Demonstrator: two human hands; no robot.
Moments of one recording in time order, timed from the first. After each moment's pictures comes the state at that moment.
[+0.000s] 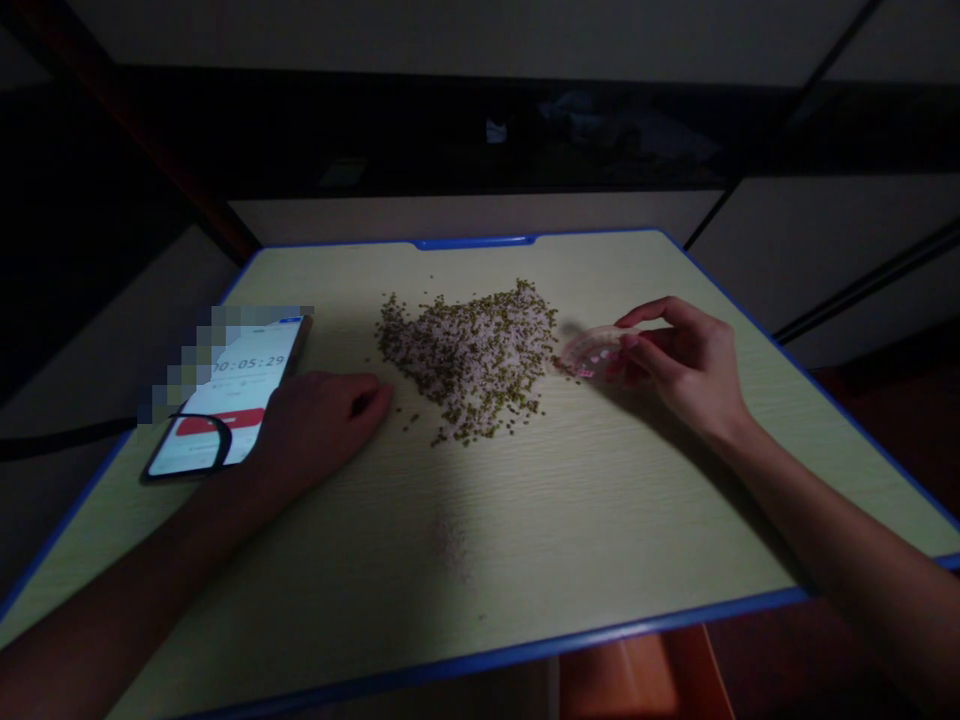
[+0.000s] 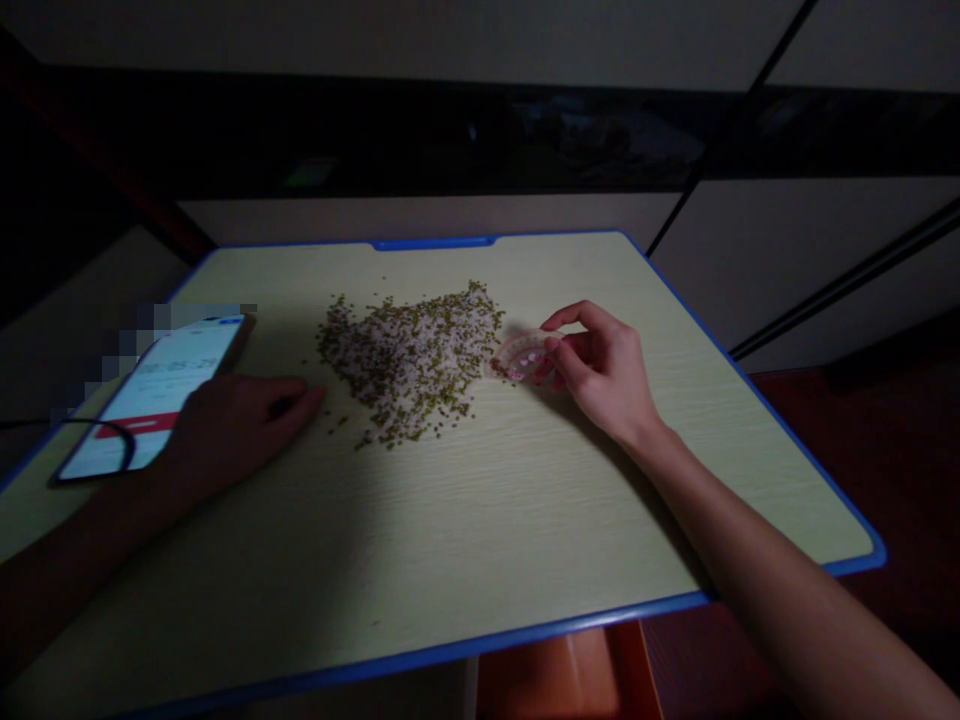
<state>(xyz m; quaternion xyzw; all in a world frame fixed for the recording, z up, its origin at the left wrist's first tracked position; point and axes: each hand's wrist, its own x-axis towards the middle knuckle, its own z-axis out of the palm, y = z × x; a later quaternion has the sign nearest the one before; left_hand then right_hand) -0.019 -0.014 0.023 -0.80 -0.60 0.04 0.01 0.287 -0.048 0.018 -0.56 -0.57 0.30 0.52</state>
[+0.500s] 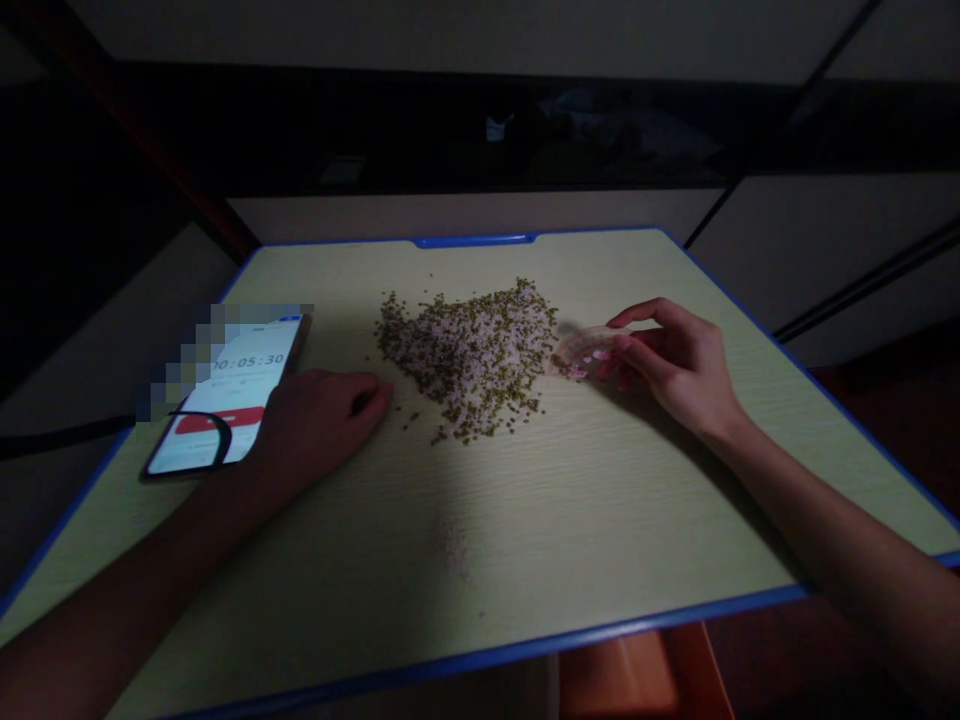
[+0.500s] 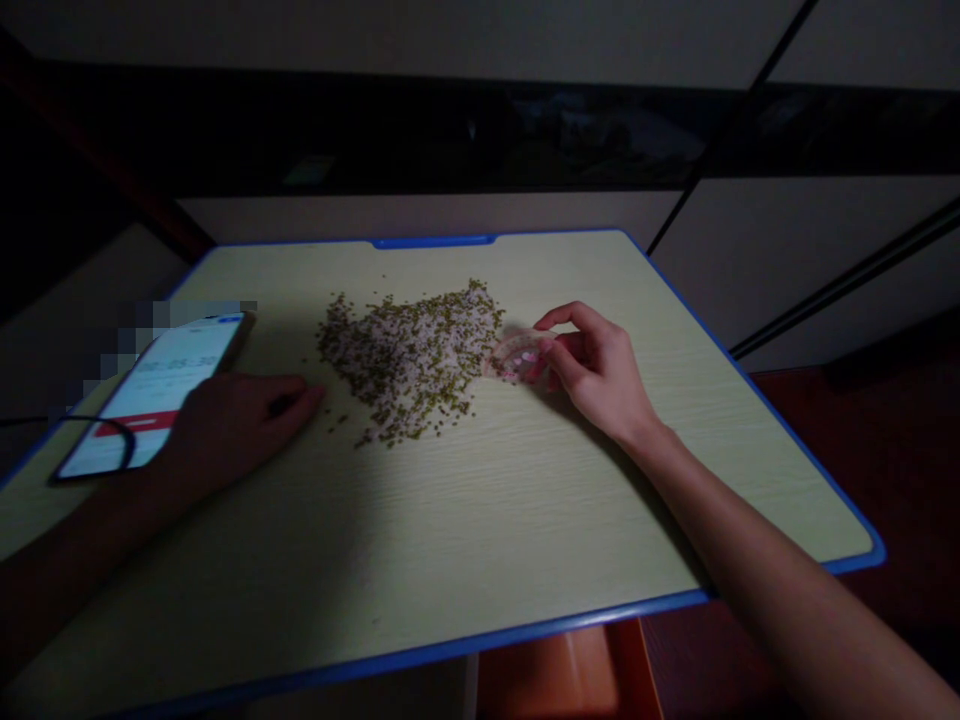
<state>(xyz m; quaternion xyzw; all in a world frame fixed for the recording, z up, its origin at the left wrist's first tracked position) -0.018 -0.014 0.024 -0.80 -0.60 0.05 0.01 0.285 -0.046 0.016 -0.56 -0.59 0.31 0.49</state>
